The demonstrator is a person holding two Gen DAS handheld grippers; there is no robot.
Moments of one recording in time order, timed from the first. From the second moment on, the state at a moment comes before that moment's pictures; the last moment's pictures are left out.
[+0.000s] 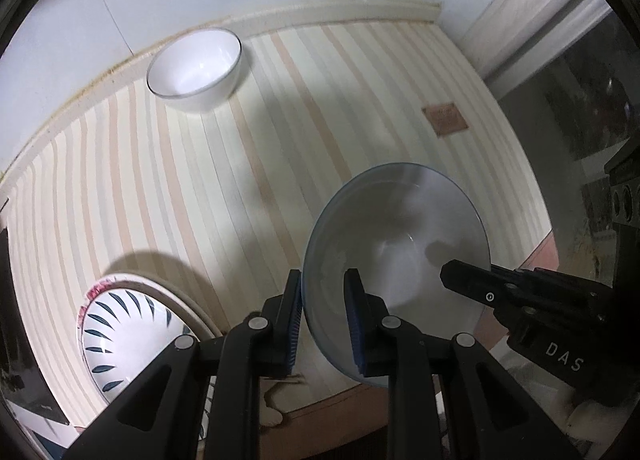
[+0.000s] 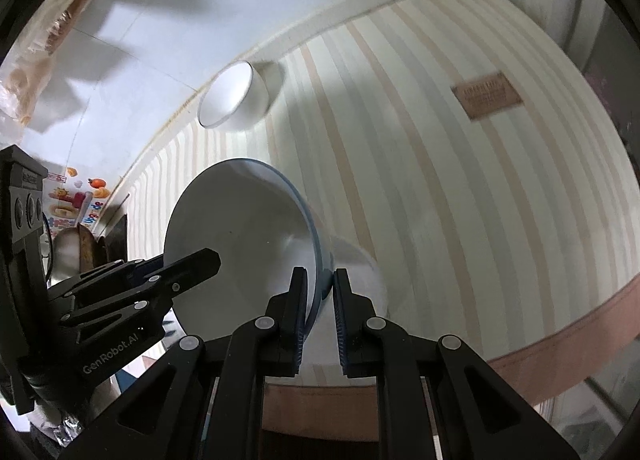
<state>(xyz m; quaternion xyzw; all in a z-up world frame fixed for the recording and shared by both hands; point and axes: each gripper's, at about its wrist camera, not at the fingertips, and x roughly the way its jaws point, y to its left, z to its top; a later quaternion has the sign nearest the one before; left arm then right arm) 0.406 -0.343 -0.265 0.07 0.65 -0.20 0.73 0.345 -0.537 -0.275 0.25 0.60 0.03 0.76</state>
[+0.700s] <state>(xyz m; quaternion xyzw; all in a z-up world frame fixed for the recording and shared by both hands) 0.394 -0.360 -0.311 0.13 0.67 -0.20 0.70 0.325 -0.531 -0.327 0.25 0.65 0.01 0.72</state>
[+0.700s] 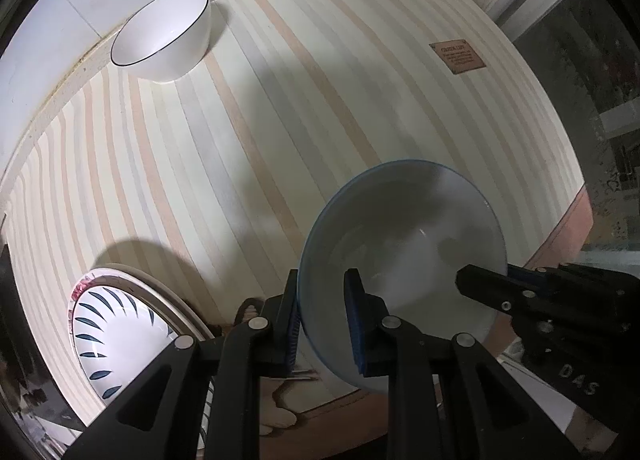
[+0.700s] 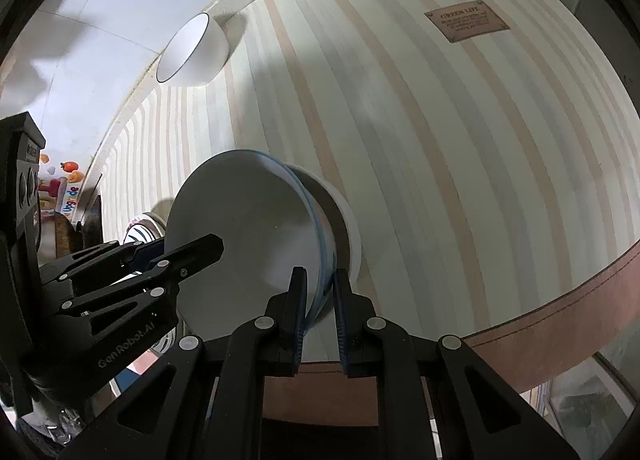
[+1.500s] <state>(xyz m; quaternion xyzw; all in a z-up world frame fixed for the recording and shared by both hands) 0.391 -0.360 -0.313 0.13 0.69 -0.18 0.69 0.331 -0.534 -0.324 0.25 0.66 0.01 0.71</state>
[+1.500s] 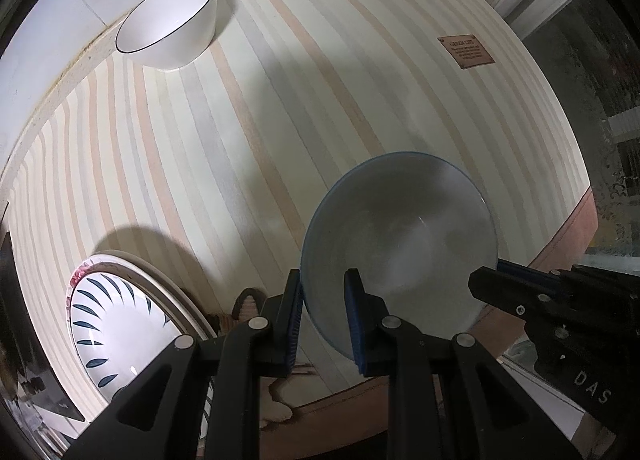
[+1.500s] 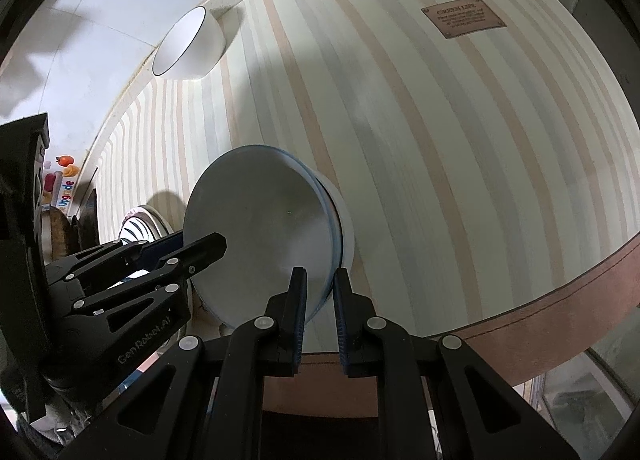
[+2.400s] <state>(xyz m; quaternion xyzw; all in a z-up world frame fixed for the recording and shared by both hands) 0.587 -0.248 -0.282 -0.06 0.66 -0.06 0.74 0.501 -0.545 -0.271 0.26 0.60 0.10 0.75</state>
